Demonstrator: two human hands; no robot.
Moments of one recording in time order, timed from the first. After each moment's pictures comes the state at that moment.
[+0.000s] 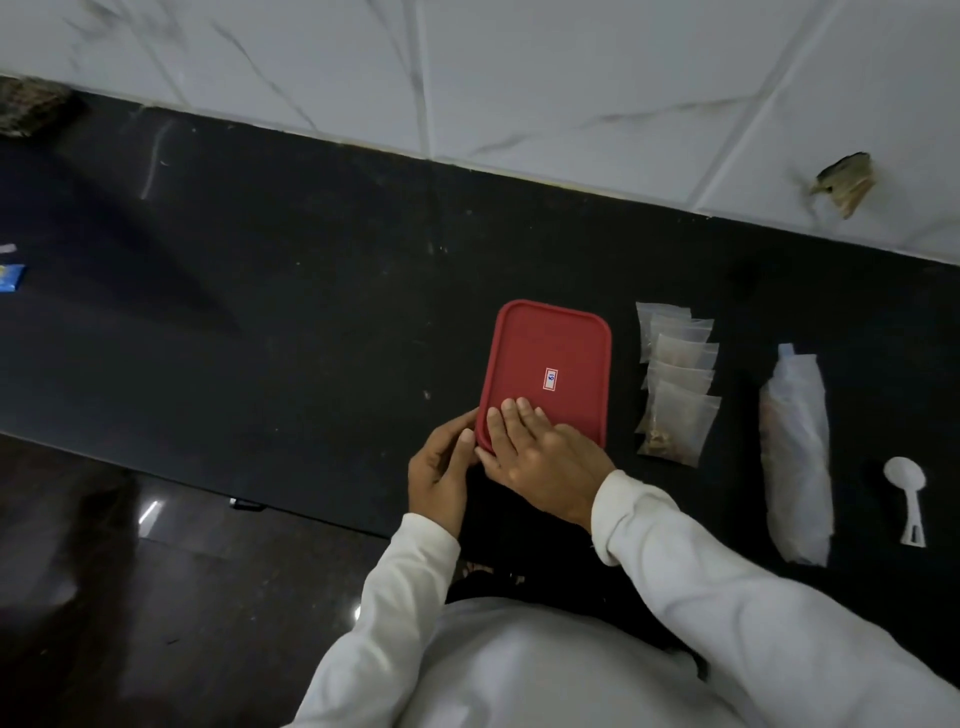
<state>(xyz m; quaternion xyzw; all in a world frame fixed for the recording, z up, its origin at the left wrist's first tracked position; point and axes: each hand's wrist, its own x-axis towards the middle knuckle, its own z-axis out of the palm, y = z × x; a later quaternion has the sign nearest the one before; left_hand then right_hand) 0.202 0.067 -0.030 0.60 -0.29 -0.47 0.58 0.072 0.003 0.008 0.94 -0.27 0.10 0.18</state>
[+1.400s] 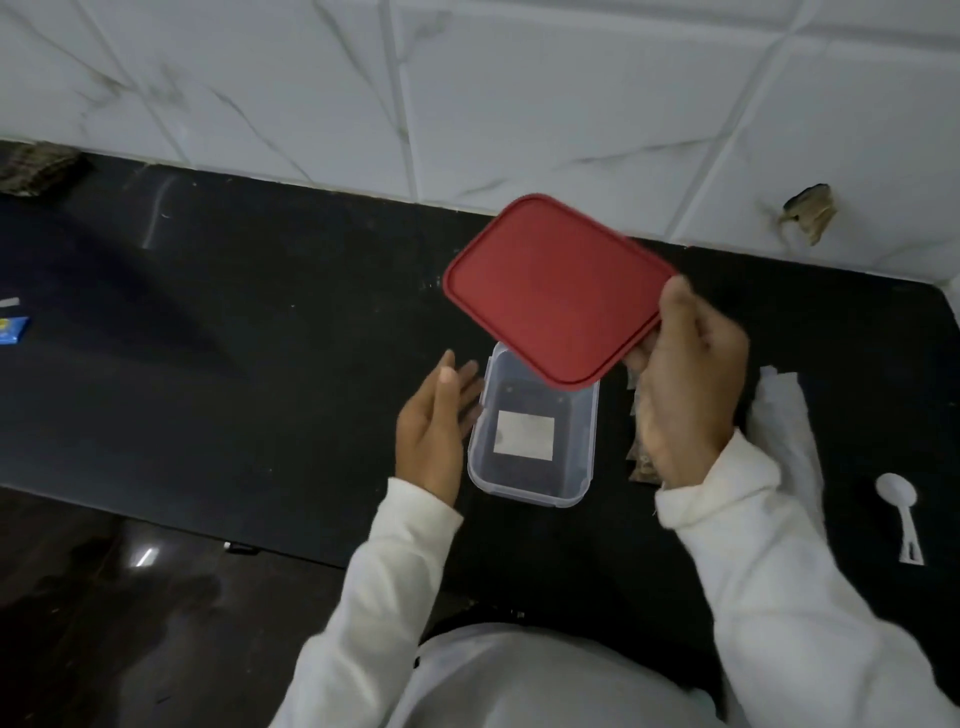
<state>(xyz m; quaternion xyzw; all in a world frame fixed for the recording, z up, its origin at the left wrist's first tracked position) 0.202 0.018 0.075 0.58 -0.24 -0.49 0.60 0.042 -0.051 0.140 0.38 -0.53 0.60 -0.48</state>
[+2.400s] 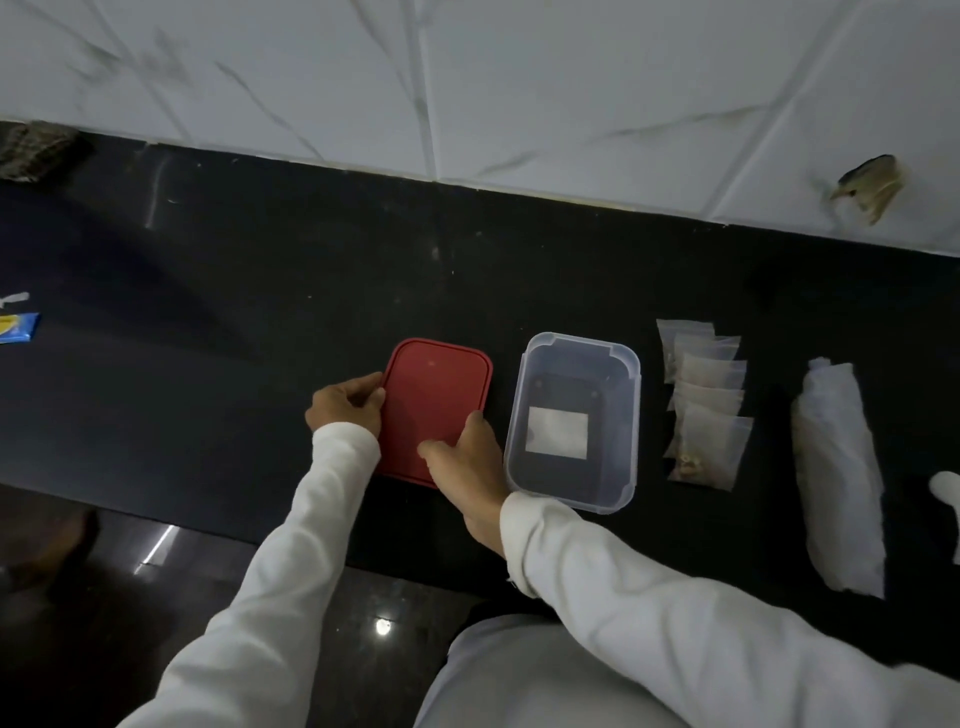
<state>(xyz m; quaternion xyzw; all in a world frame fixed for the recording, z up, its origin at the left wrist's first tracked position) 0.339 -0.021 0.003 0.86 -0.23 -0.33 0.32 0.199 -0.001 0.032 0.46 -0.65 0.14 -0.60</state>
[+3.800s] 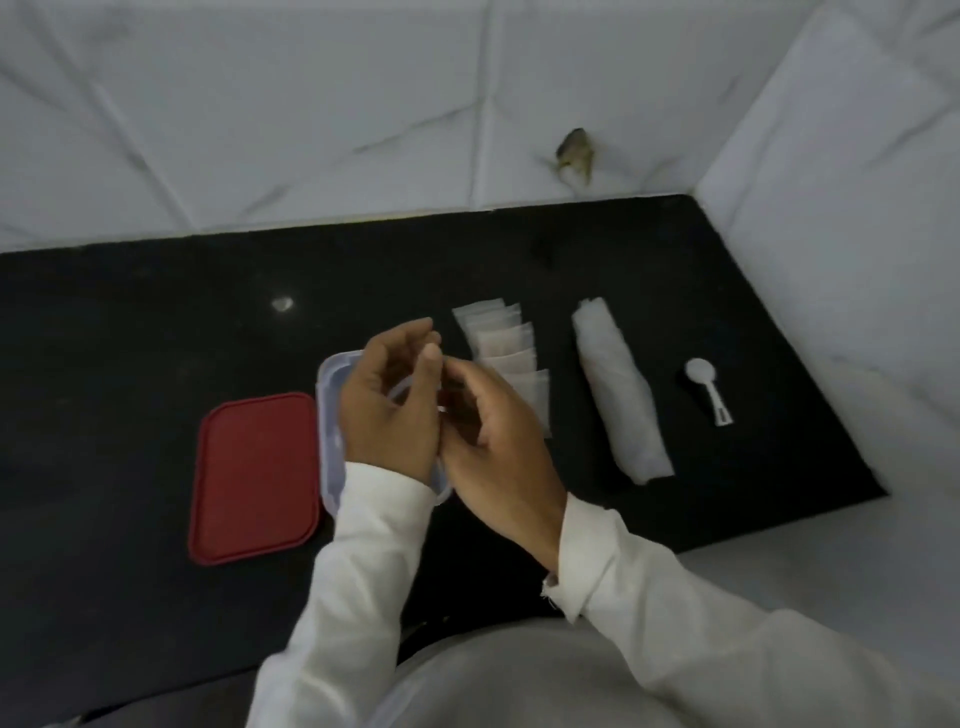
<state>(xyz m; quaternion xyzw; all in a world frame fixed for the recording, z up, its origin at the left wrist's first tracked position) 0.113 -0.014 0.115 0.57 -0.44 -0.45 0.53 0.024 0.018 0.116 0.55 -0.58 0.41 -0.44</state>
